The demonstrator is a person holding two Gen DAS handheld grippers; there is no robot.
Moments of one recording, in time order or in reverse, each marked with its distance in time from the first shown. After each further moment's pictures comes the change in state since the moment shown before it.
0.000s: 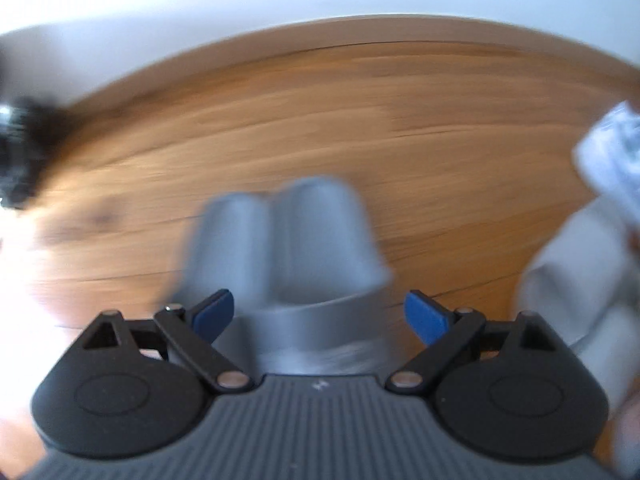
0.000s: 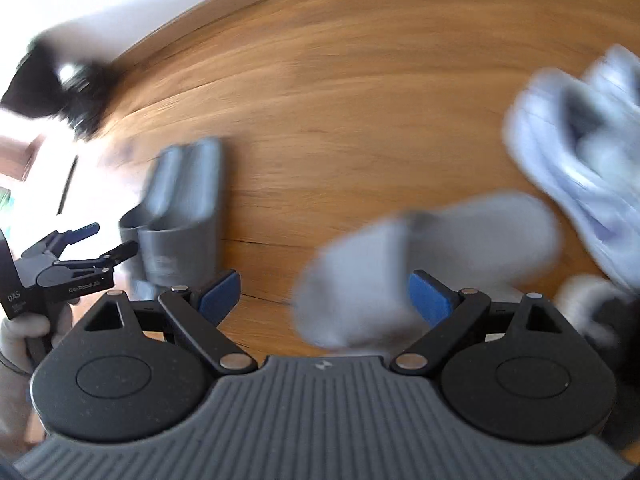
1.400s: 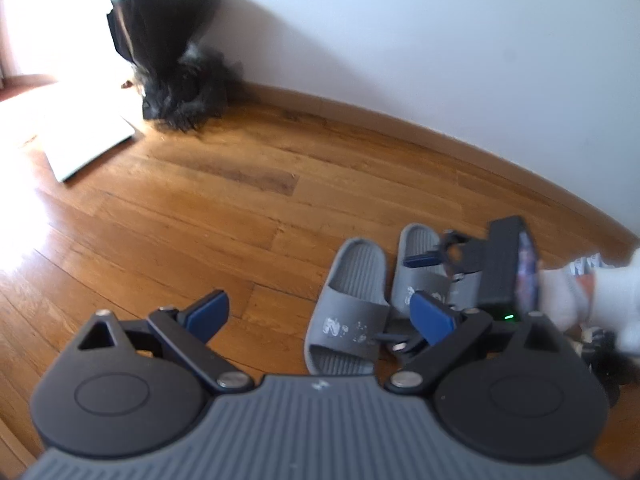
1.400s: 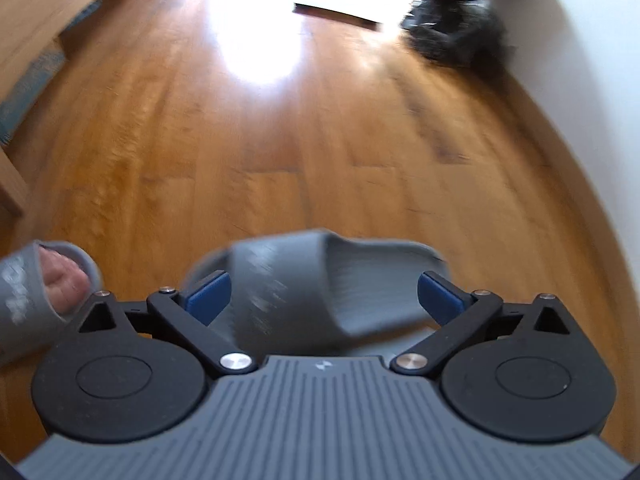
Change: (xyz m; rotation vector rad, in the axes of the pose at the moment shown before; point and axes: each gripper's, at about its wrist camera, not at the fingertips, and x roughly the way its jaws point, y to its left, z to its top) left arm -0.186 0.131 -0.128 -0.430 -0.215 -0.085; right arm 0.148 0.320 -0.084 -1.291 -0.096 -0.057
